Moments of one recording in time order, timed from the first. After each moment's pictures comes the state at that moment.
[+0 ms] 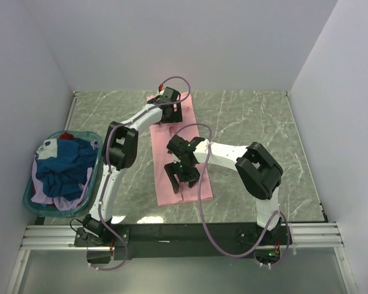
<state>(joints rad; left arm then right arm) -0.46 2.43 2.07 -0.59 -0.27 -0.51 0.87 1.93 1.32 -0.78 -0.23 0.43</state>
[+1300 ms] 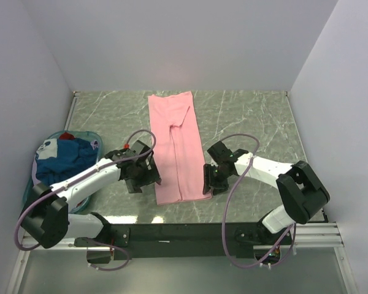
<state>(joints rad) -0.62 1.28 0.81 -0.76 -0.01 -0.99 0.63 1.50 0.80 -0.60 -0.24 0.64</state>
